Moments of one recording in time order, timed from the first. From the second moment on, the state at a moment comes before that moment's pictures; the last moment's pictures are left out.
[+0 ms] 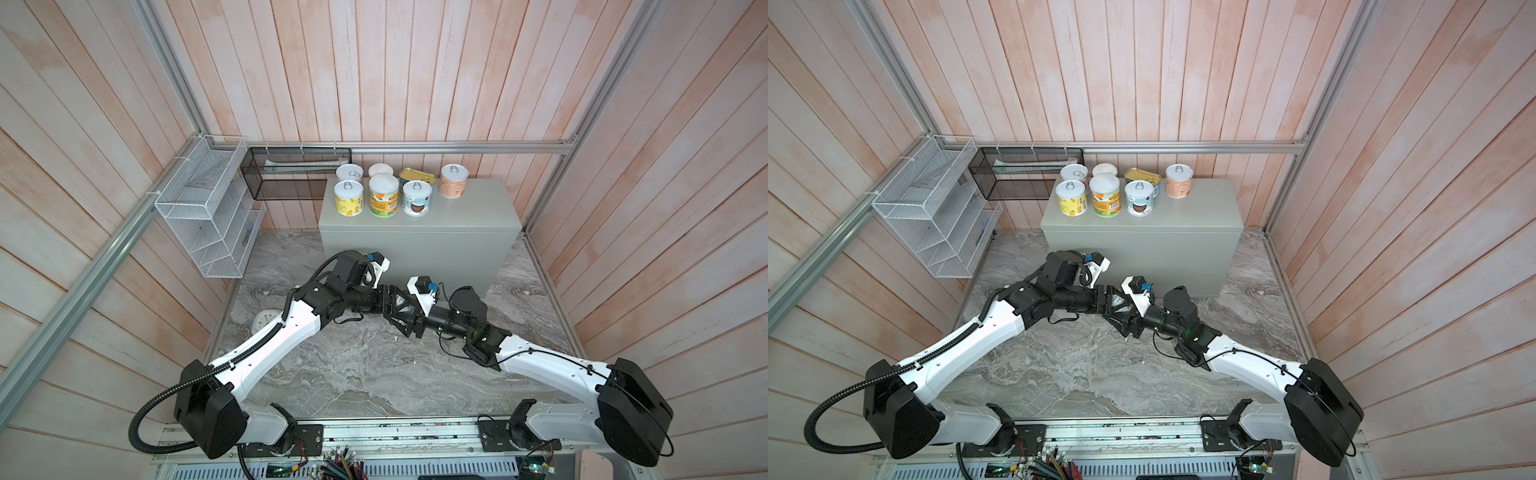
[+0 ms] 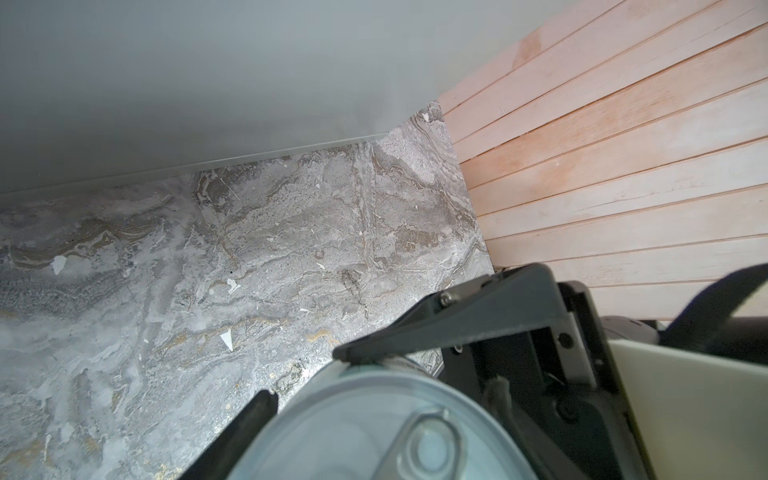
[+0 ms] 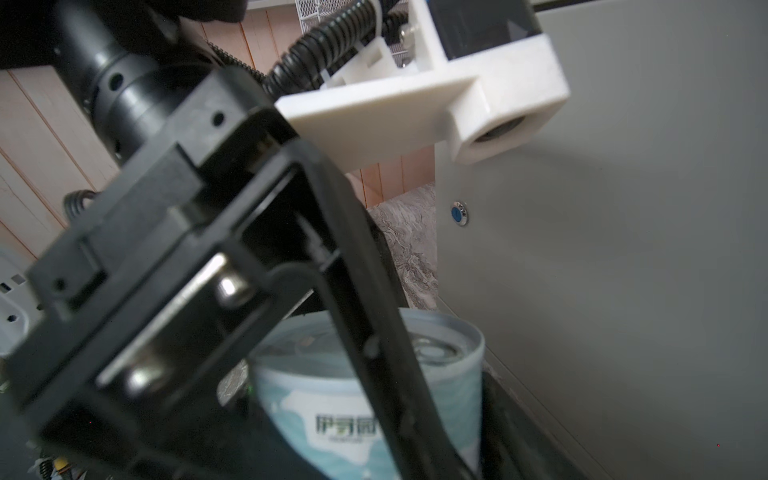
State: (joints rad) left arm -0.64 1.38 1.21 -0.53 0.48 -0.55; right arm 0.80 1.27 0.67 0.49 -0.38 0.13
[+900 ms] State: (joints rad) left arm -0.63 1.30 1.13 -0.45 0.44 -0.58; right arm 0.80 1.25 0.67 0.43 -0.17 0.19
